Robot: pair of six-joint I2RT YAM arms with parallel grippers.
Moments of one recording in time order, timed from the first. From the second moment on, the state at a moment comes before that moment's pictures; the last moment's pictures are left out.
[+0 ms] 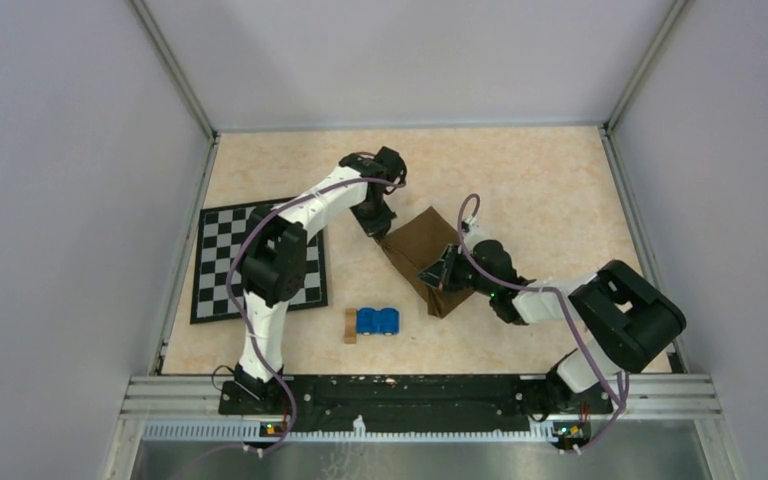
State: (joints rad) left arm -0.57 2.09 1.77 -1.06 -0.15 -1.12; right arm 0.65 1.51 0.41 0.70 -0.26 0.81
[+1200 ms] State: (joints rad) left arm -0.62 1.88 1.54 -0.67 -0.05 -0.80; right arm 0.41 1.56 0.33 0.77 -0.33 0.92
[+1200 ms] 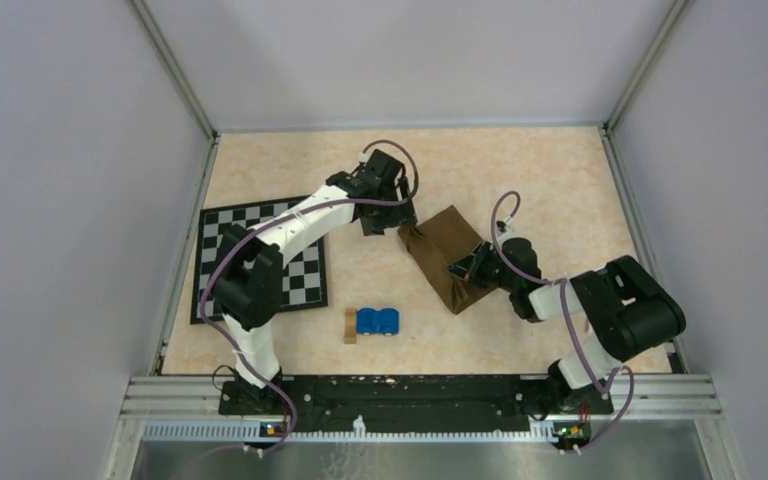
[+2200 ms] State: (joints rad) left arm -0.57 2.06 1.46 -0.25 0.31 -0.74; right arm 0.31 1.60 0.33 0.75 -0.33 0.87
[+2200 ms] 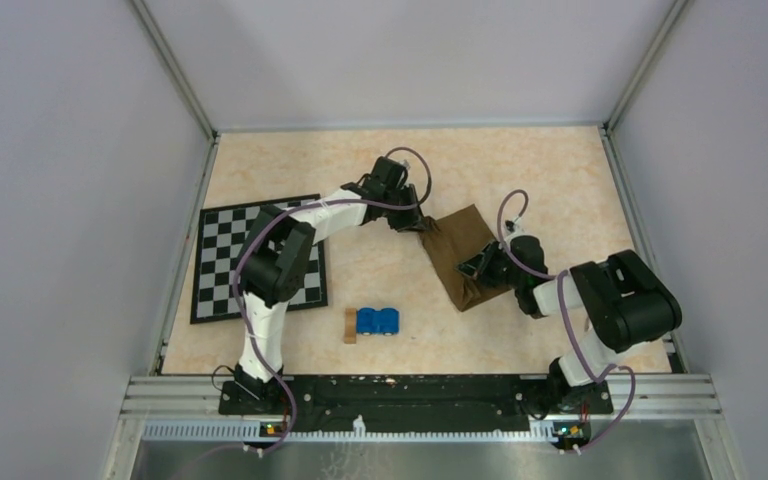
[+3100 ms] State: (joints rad) left arm -0.57 2.15 1.52 -0.21 0.39 -0.73; right arm 0.31 1.77 0.79 0.56 -0.38 0.59
